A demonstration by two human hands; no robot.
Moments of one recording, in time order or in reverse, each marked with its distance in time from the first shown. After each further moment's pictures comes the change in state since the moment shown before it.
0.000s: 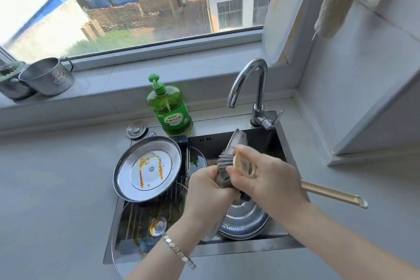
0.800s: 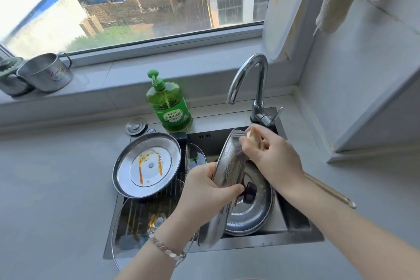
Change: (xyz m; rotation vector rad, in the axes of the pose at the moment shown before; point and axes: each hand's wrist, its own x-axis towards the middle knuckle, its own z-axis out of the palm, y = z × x) left_hand 0.001 -0.004 -0.014 0.061 -0.104 0.015; right_hand 0.025 0.015 0.000 0.141 -0.024 0.244
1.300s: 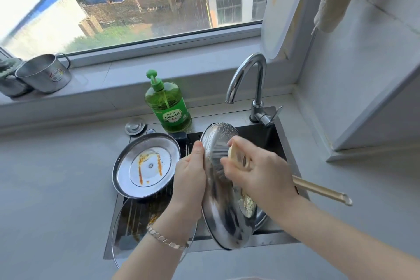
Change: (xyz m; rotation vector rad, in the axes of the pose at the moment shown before) left_hand 0.012 0.017 0.000 -0.496 0.334 -0.309; right_hand -0.025 -0.017 0.009 -0.077 0.021 -0.209
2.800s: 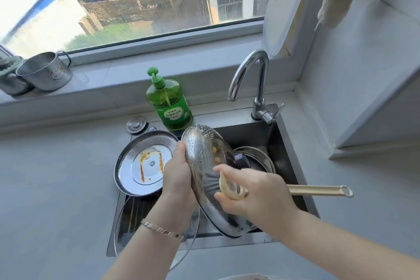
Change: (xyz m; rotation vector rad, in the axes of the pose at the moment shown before) left_hand 0.013 0.005 -0.012 -0.255 0.093 -0.231; right_hand -0.026 -0.001 0.010 0.019 -0.174 -0.138
